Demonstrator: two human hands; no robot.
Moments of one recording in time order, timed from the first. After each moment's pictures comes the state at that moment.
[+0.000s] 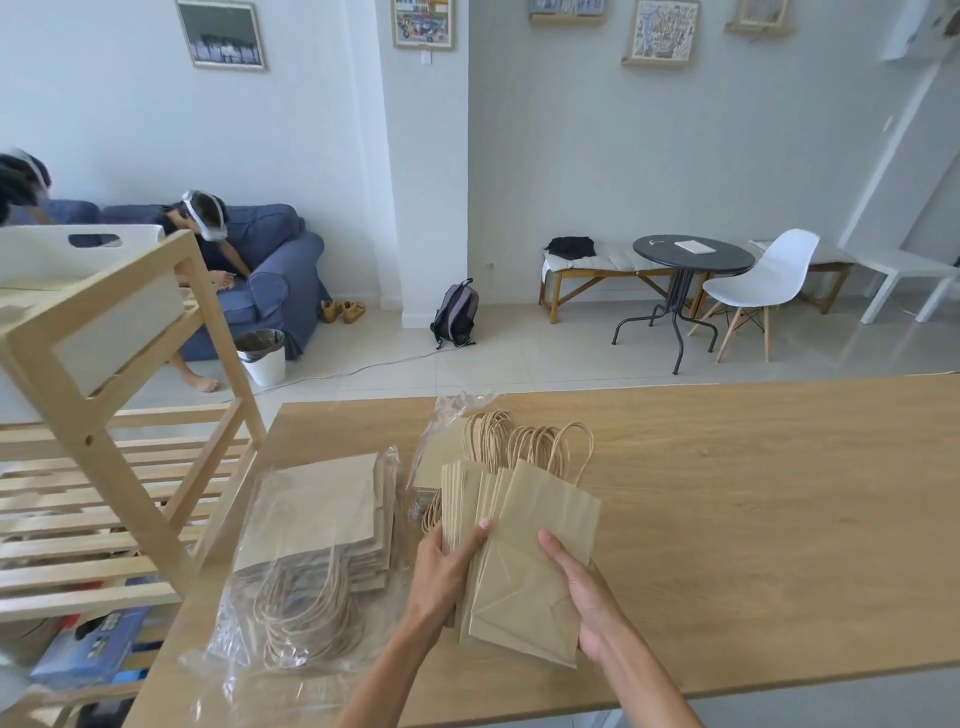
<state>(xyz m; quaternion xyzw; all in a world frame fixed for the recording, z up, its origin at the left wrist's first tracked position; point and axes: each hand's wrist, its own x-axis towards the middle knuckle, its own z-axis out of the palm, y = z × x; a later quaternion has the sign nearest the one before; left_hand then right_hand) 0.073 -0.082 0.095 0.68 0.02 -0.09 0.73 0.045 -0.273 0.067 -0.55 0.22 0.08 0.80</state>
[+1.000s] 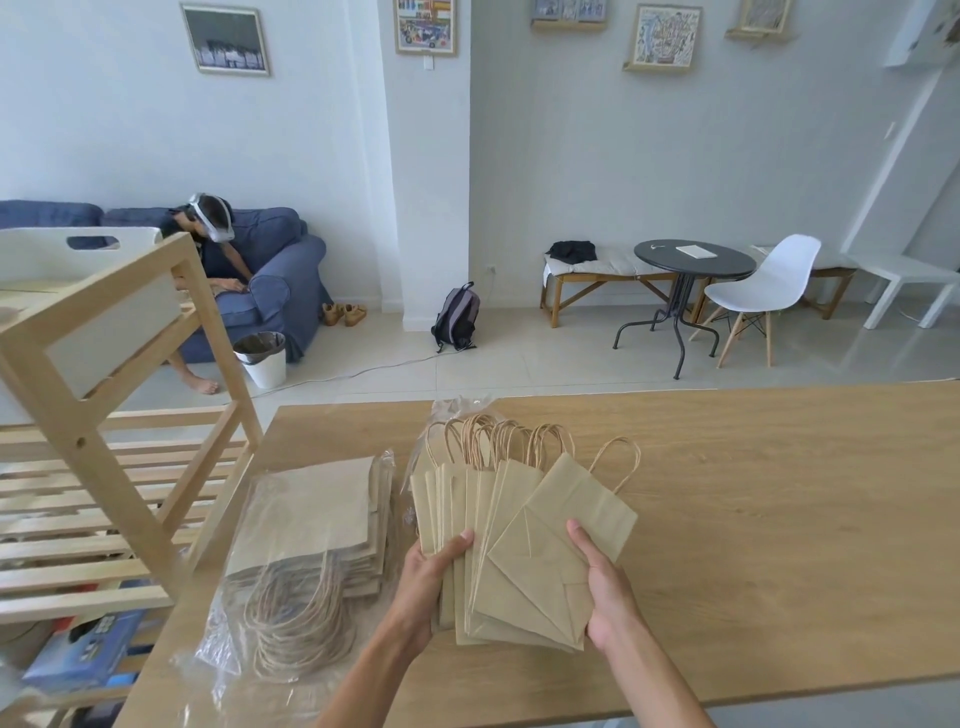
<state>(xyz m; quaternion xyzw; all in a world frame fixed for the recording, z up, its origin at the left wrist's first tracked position) 0.079 -0.073 0.086 0.59 0.07 -0.18 0.78 0.059 -0.294 0.072 -0.48 0.33 0.00 0.81</state>
